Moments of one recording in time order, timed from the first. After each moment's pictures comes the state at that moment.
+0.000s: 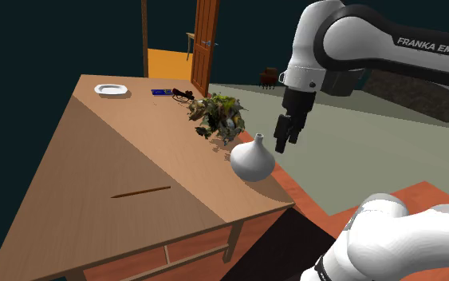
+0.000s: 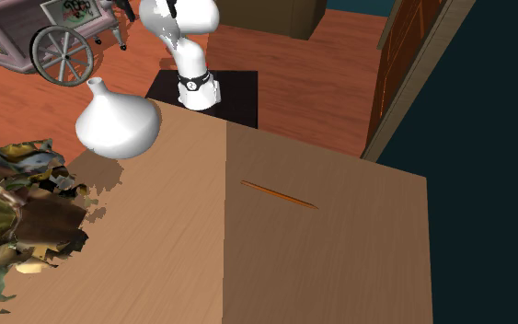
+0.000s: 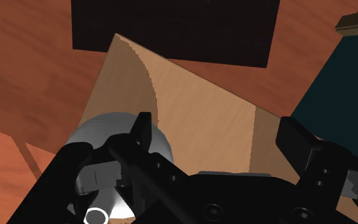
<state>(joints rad) 0.01 -0.75 0.03 -2.33 0.07 1.44 -0.04</state>
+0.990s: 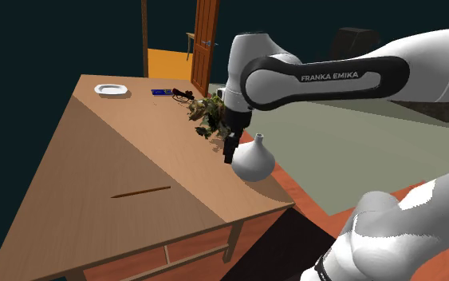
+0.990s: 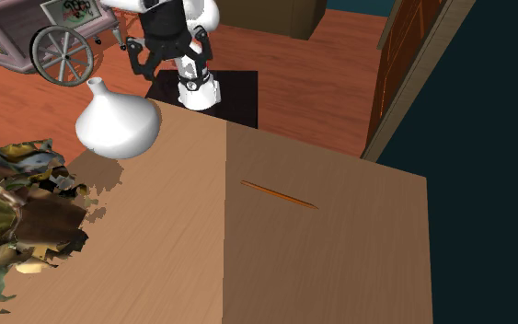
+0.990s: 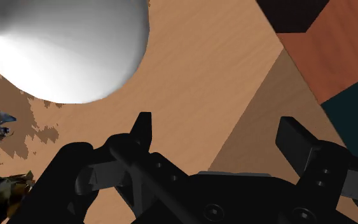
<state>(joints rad) 0.13 -0.39 0.12 -2.28 0.00 1.85 -0.27</state>
